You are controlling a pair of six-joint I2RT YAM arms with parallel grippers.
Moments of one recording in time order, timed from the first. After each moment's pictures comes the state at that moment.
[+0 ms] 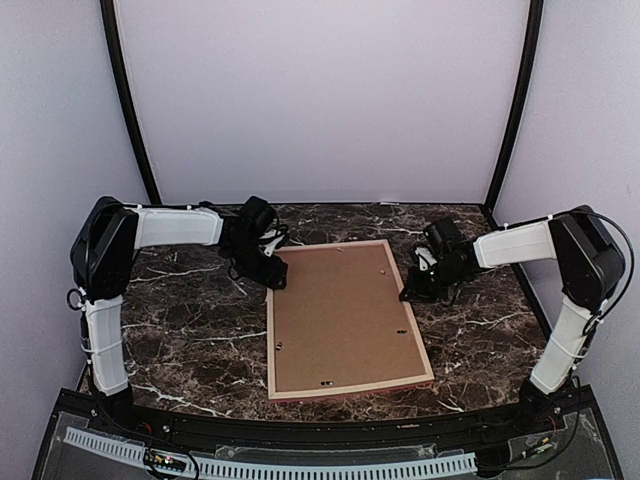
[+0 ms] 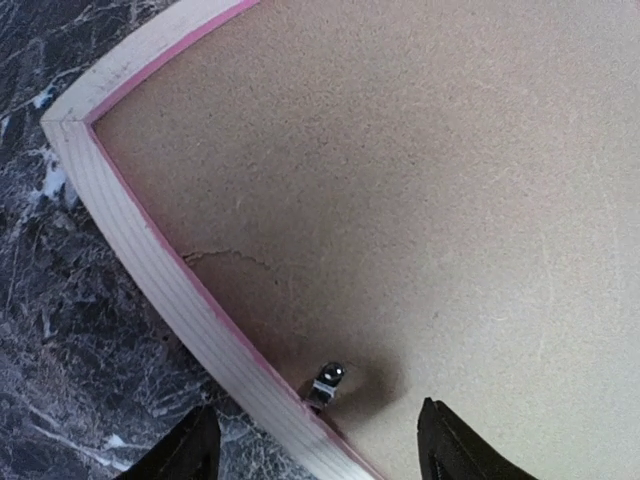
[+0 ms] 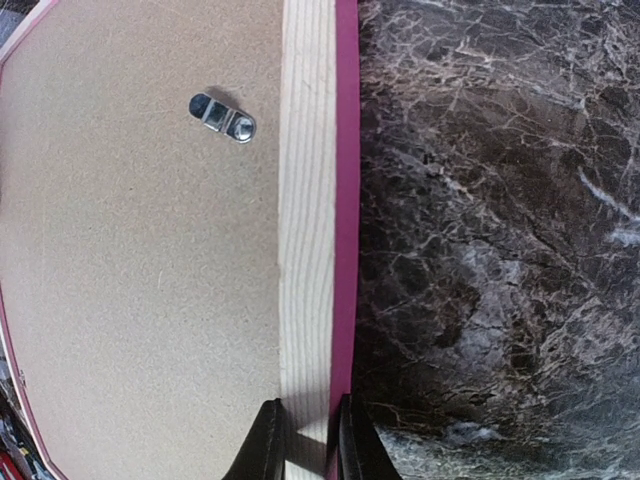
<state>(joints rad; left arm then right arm) -0.58 2.04 1.47 -0.60 0.07 -0.09 0.44 1.77 0.98 -0.32 -0.29 0.43</state>
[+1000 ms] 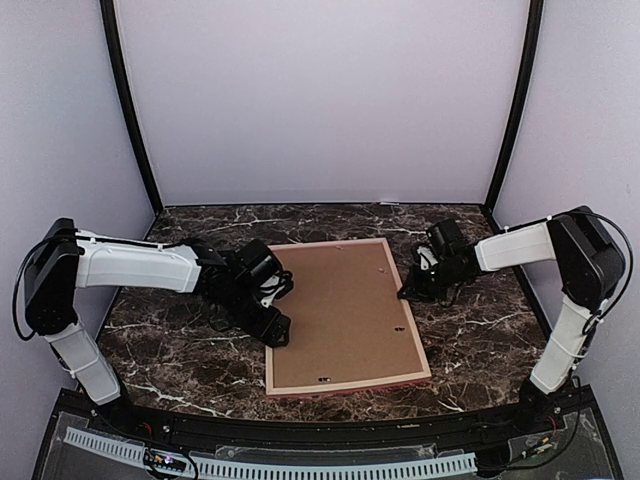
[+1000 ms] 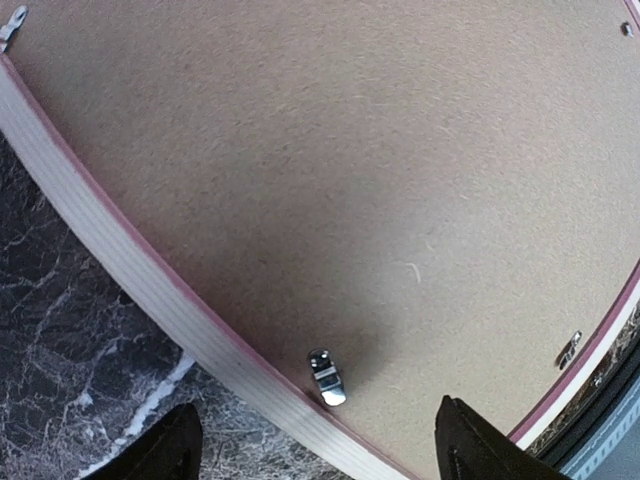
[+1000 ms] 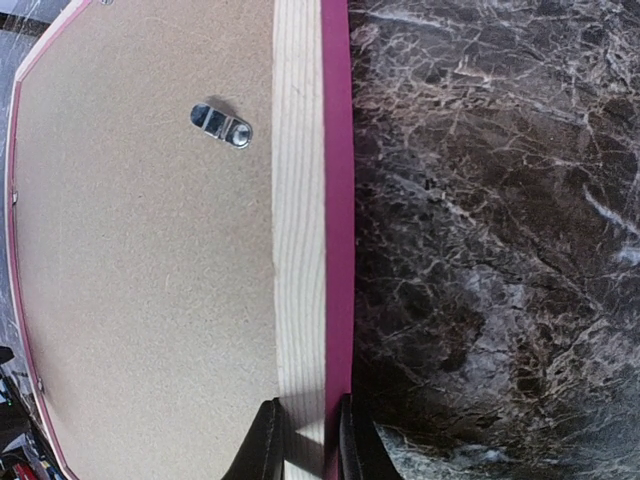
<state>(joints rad) -0.85 1.68 1.07 -0.63 0.10 -0.31 0.42 1.77 0.94 -0.22 -0.33 0.48</state>
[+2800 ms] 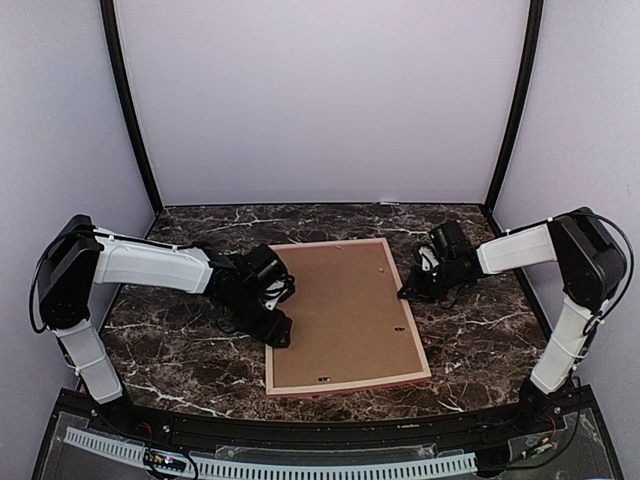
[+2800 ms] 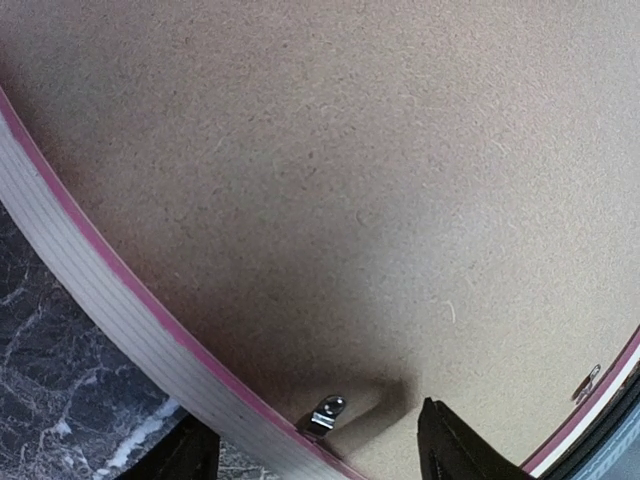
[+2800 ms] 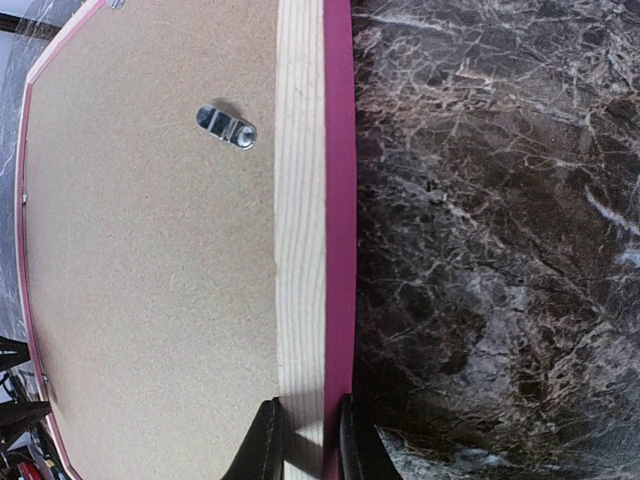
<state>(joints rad) -0.85 1.76 1.09 -0.60 0.12 -0.35 0.42 1.76 0.91 -0.16 -0.35 0.49</state>
